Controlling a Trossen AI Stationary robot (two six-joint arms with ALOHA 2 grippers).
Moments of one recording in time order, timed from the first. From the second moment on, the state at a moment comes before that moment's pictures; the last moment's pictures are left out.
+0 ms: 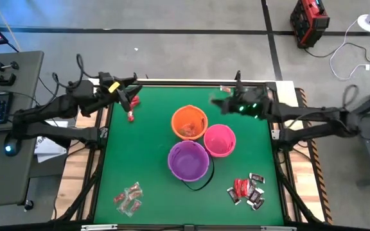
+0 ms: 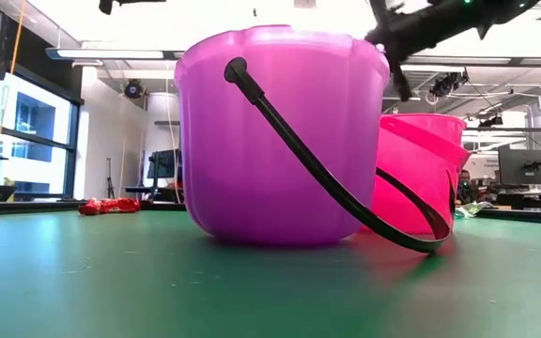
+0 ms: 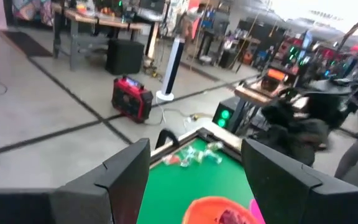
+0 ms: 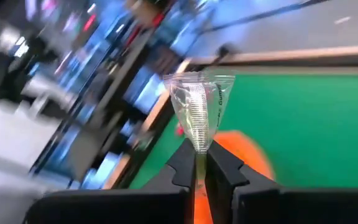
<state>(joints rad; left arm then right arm) 0.16 0.77 0.98 -0.32 -0.46 -0.31 -0.21 1.12 0.73 0.13 0.14 0.86</state>
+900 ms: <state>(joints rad) -0.04 0.85 0.98 -0.92 0.14 -0.74 -0.12 1.53 1.41 -0.75 0.17 0.32</state>
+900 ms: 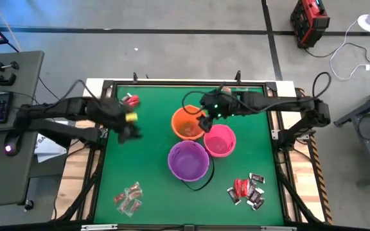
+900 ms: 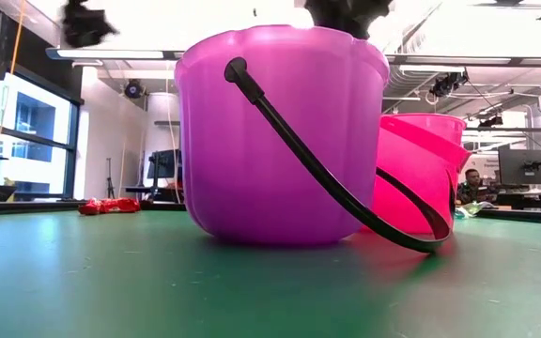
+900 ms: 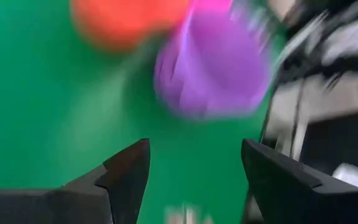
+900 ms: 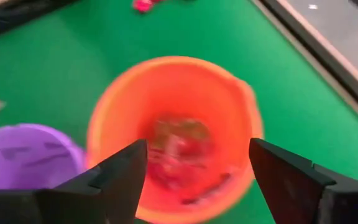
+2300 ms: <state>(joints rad) -0.69 1.51 0.74 -0.57 0.09 -1.34 -0.21 1.48 1.40 -0.88 0.21 0.17</state>
